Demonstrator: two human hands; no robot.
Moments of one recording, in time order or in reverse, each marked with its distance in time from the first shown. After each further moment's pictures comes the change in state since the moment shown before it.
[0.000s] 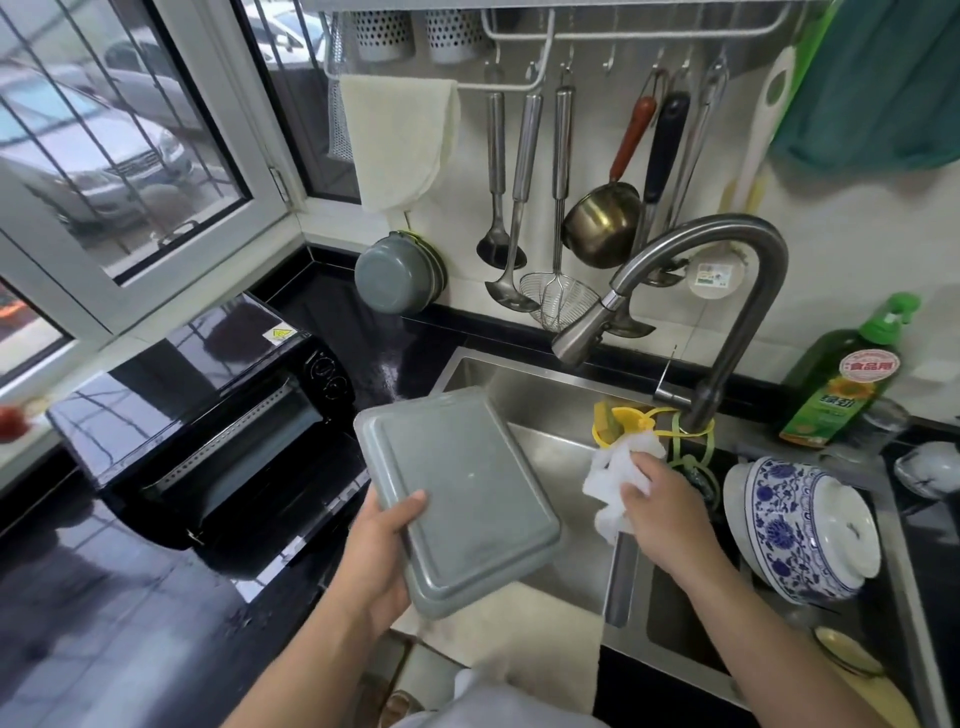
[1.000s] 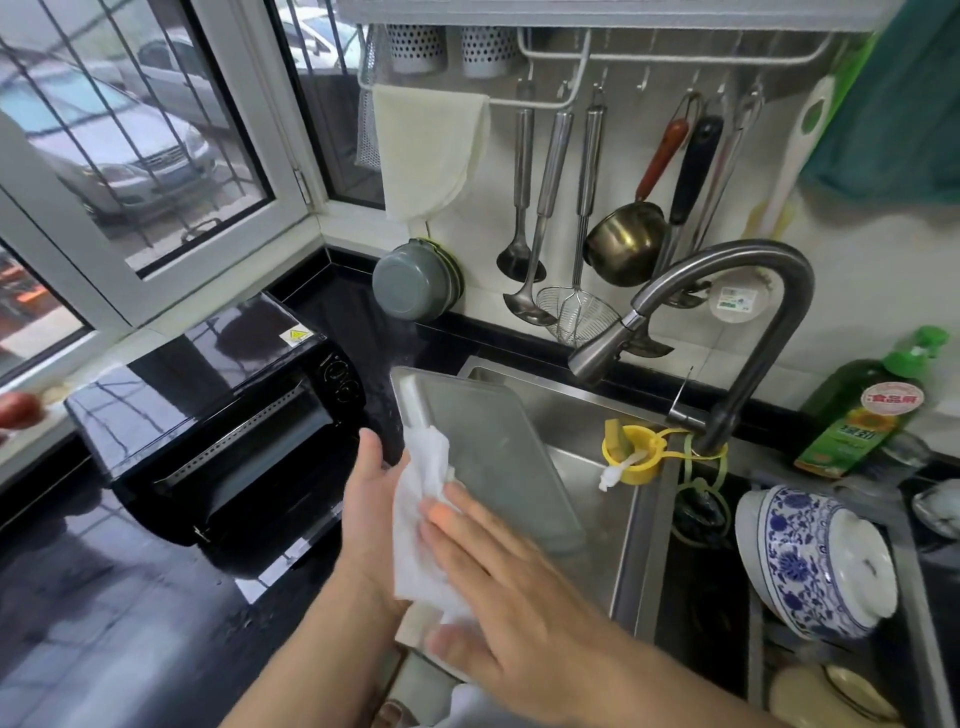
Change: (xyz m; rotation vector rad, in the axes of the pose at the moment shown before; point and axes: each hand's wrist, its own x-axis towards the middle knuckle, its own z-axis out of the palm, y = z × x) left_hand -0.005 0.049 0.044 -0.316 -0.178 -0.201; right_hand -0.088 -0.086 0.055 -0.406 -0.262 -1.112
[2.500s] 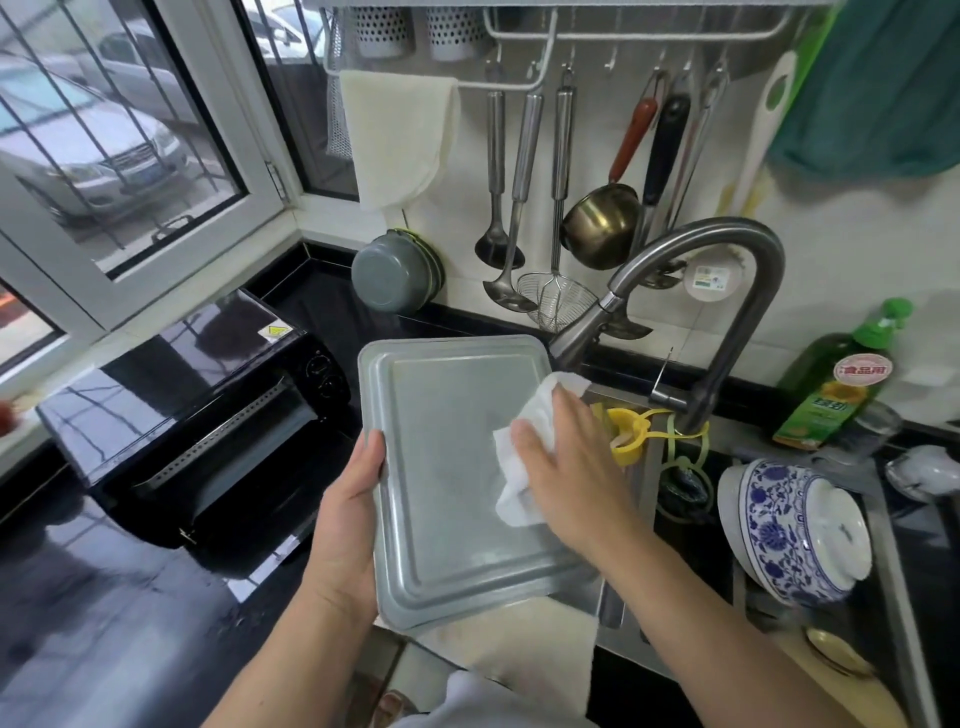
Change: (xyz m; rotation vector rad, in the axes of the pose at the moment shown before) left_hand -0.024 -0.004 0.004 0.017 0.032 0.098; right_hand 0.019 0.064 -0.027 0.206 0.357 0.738
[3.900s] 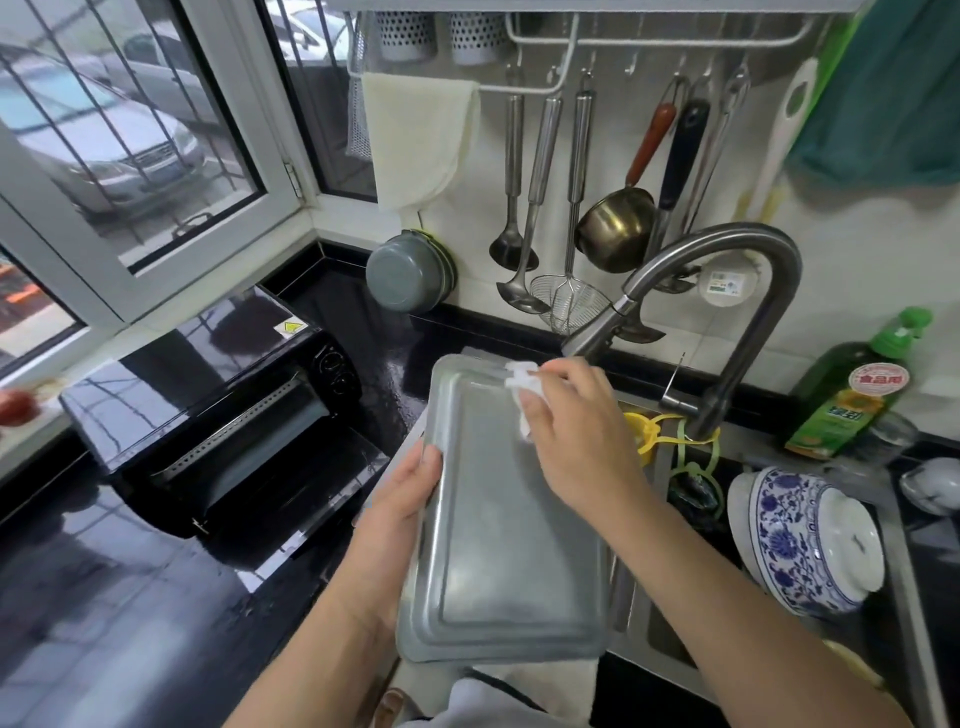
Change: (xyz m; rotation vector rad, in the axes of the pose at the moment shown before) left_hand -0.011 -0.016 0.006 0.311 -0.182 0.107; right_hand 0.024 -0.020 -0.013 -0.210 0.148 -0.257
